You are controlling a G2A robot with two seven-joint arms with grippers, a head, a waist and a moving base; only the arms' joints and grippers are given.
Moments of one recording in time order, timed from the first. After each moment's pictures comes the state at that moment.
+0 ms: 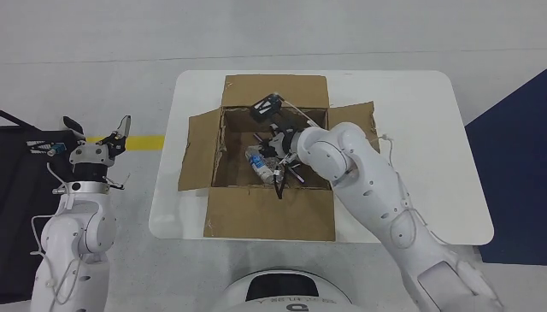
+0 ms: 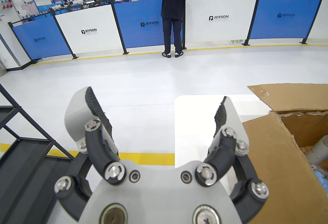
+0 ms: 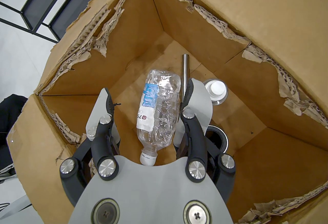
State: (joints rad) left arm 1.82 -1.26 -1.85 -1.92 1.24 -0.09 0.09; right arm -1.06 -1.37 0.94 -1.66 -0.94 -0.04 1.07
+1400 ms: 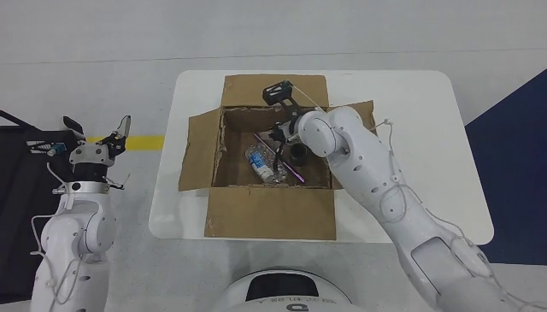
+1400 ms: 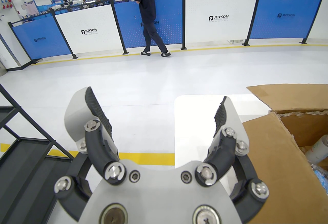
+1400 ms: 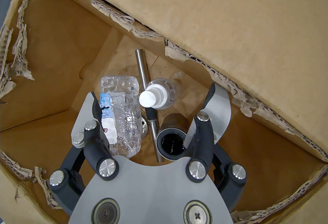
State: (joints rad) left arm 1.82 -1.26 -1.85 -1.92 1.24 -0.09 0.09; right arm -0.90 -1.39 0.90 -1.42 -0.97 0.10 1.08
